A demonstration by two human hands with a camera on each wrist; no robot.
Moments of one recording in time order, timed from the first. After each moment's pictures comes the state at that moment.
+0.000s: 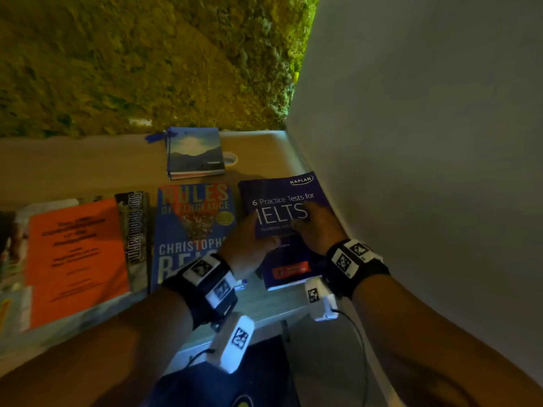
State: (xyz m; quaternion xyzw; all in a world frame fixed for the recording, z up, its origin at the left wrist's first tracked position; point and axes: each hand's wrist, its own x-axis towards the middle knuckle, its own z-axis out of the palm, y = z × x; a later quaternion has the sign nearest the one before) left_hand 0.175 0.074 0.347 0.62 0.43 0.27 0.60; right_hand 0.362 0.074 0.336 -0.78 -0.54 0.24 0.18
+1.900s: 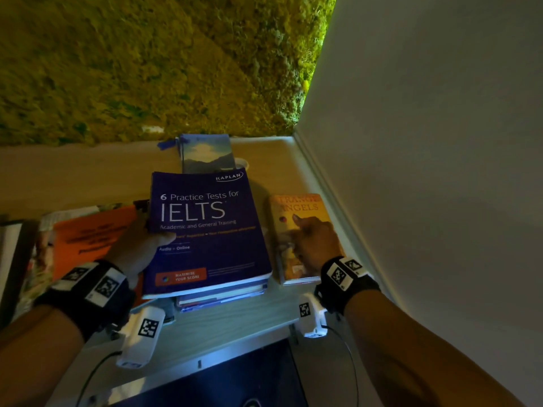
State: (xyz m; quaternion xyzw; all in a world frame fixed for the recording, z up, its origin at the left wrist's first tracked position) left_hand -0.003 0.128 0.328 0.41 0.59 0.31 0.62; right_hand 0.324 0.076 0.309 -0.82 -0.45 0.27 0.23
